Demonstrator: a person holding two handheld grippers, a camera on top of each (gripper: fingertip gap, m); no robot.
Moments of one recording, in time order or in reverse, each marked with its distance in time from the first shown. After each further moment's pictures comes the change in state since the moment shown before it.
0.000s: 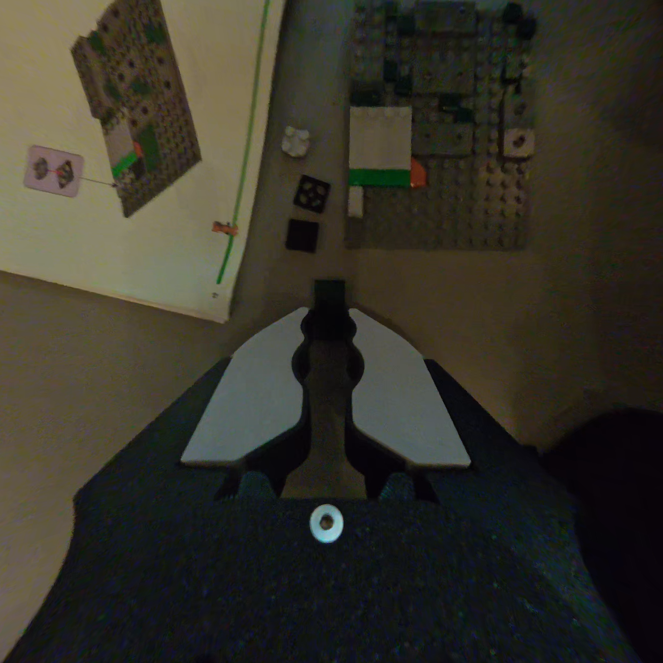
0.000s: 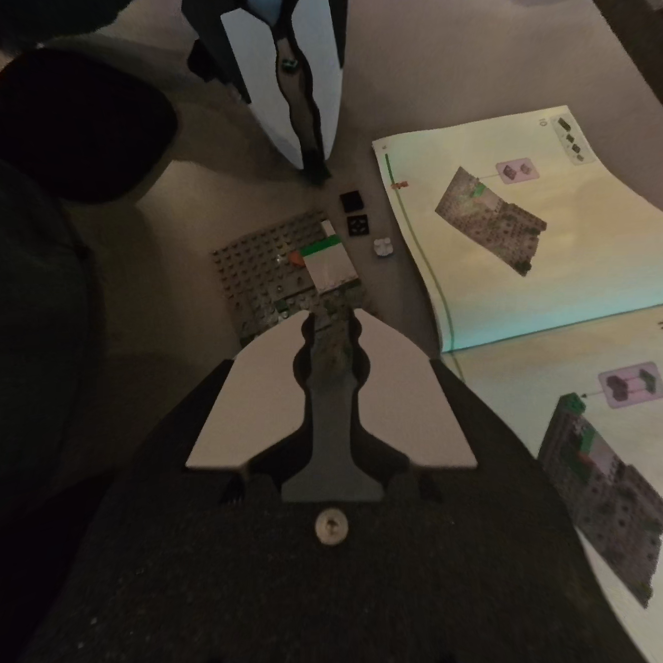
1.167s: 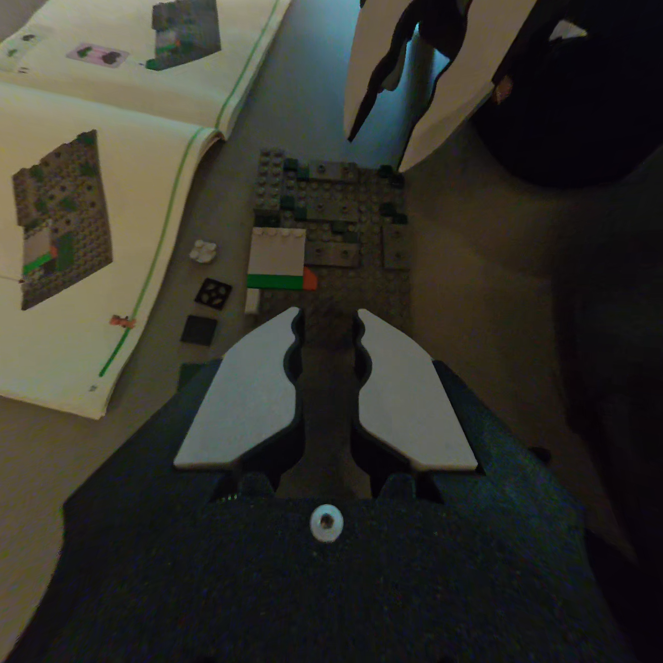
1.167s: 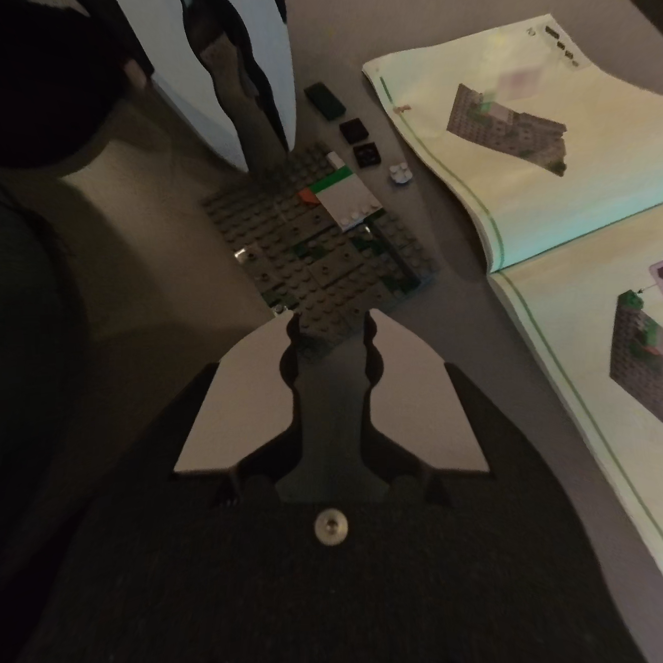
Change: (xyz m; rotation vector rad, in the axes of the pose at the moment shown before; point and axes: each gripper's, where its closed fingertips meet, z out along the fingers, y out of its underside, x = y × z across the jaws) left arm 0.059 -0.046 0.017 0.280 0.044 -0.037; right arm -0.027 0.042 0.006 -0.020 0.186 0.067
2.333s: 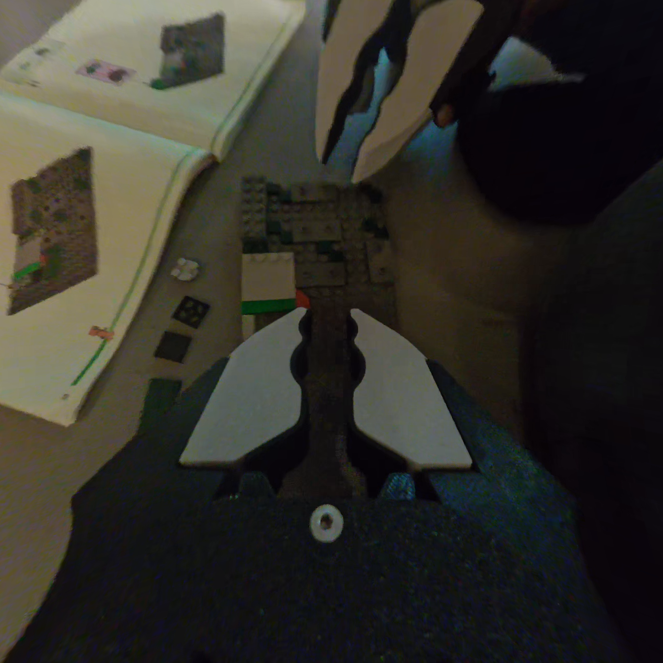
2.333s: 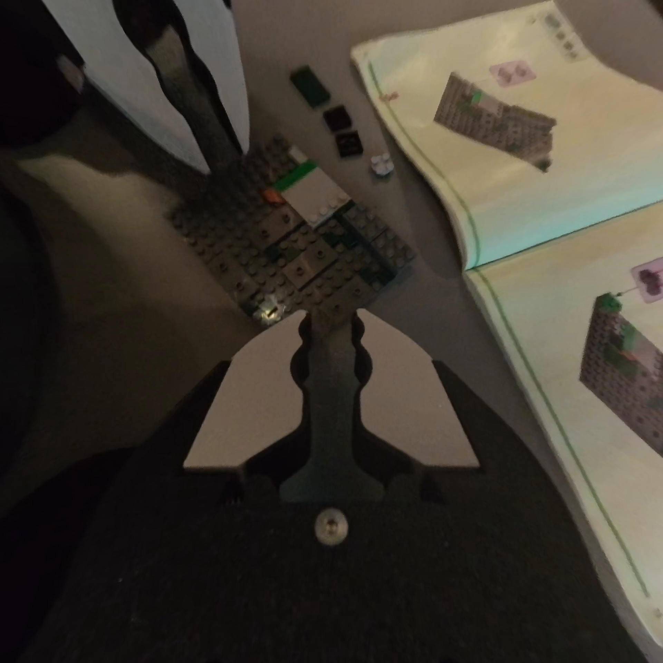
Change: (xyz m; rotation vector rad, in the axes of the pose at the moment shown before) left arm 0.015 -0.018 0.005 0.027 -0.059 -0.057; right arm 0.020 -0.001 -0.004 0.017 -0.037 0.001
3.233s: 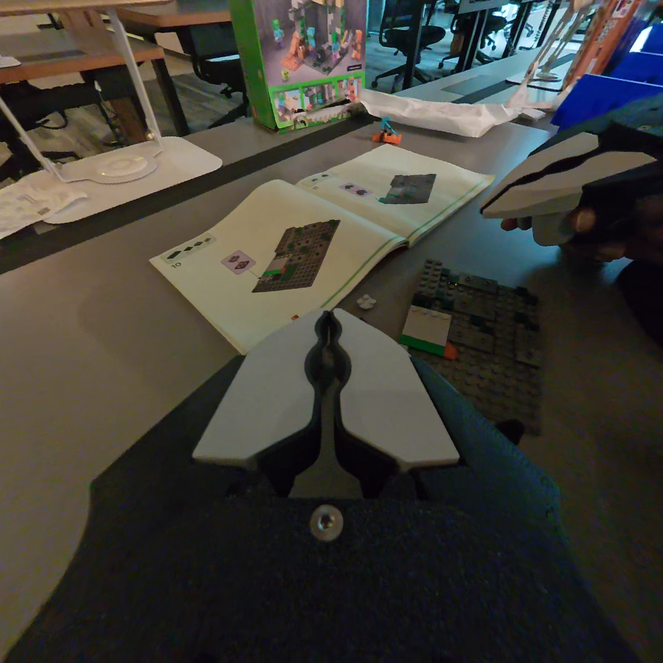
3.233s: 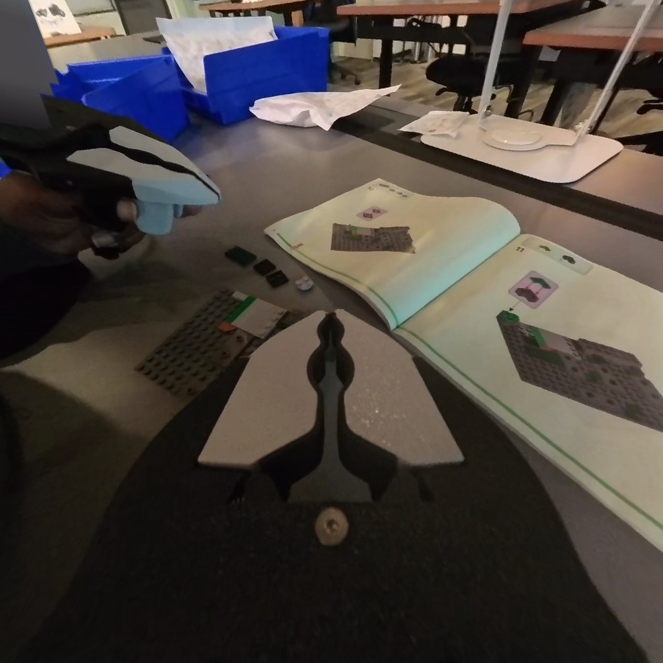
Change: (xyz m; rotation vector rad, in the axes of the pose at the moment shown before) left arm -0.085 -0.011 -0.055 0.349 -0.438 -0.164; right arm 0.034 -0.037 -0.013 0.414 0.226 0.228
